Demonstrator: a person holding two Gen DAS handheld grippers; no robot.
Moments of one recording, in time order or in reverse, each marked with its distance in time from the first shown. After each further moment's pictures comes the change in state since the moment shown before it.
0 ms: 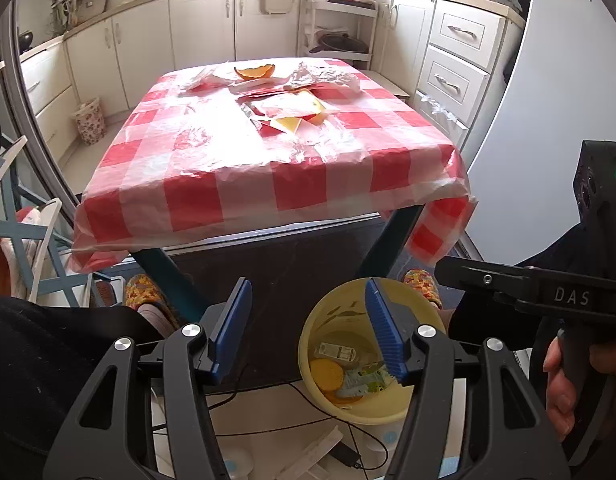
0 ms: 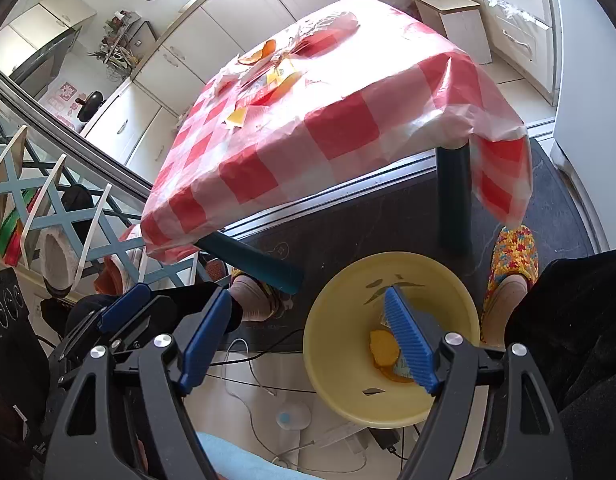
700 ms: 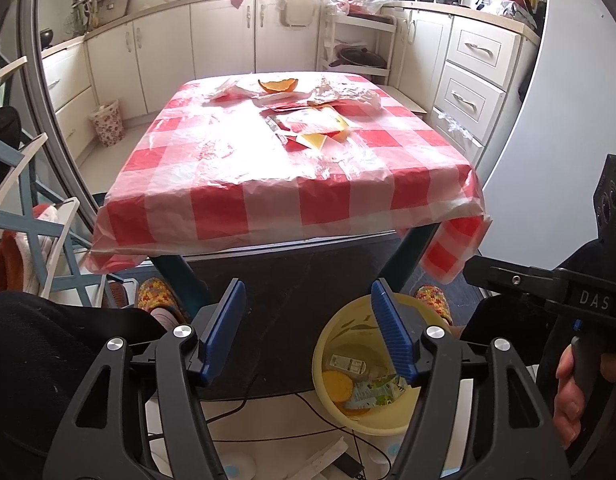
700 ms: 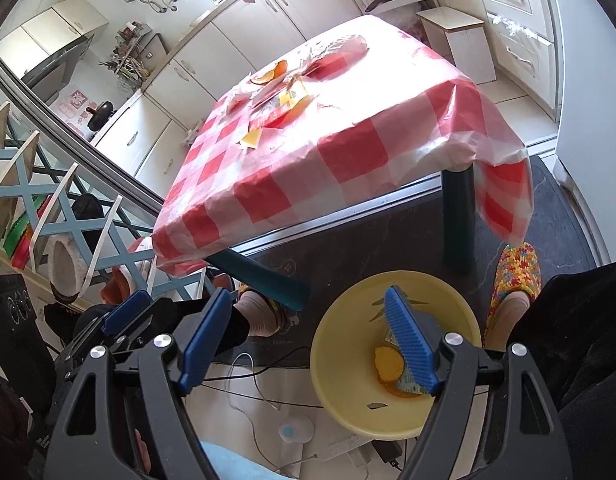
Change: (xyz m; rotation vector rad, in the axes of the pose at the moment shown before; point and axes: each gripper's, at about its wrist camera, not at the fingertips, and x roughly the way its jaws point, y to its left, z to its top) left arm -0.009 0.012 0.002 -0.044 -0.053 0.052; right arm -0.012 0.004 0.005 -0.022 -0.073 0.026
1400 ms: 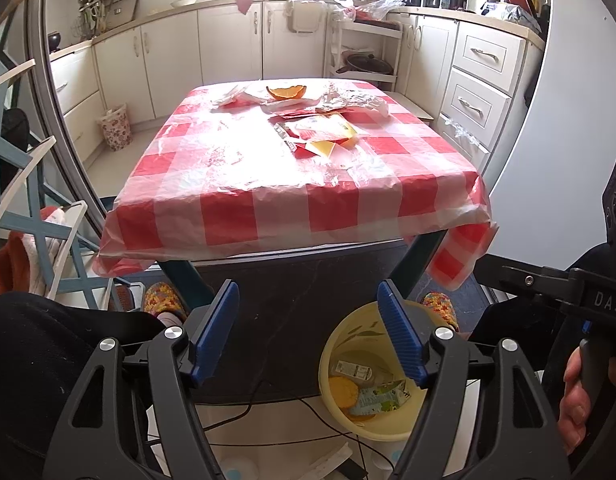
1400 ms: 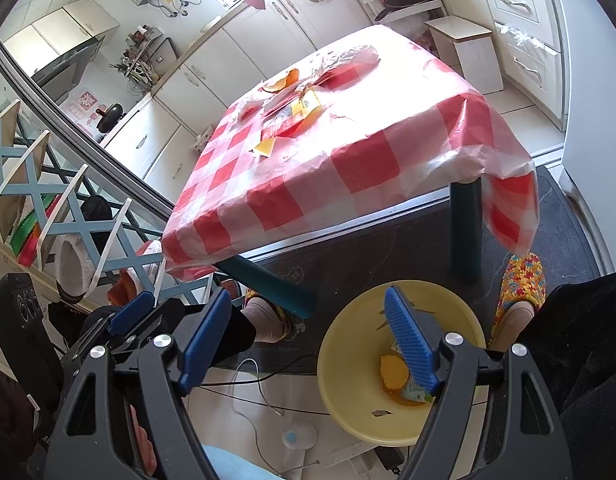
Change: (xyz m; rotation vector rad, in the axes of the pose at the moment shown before) left arm -0.001 0.002 0.001 -0.008 -0.021 0.023; right arm -0.004 0.005 0.001 -0.022 -0.027 0.024
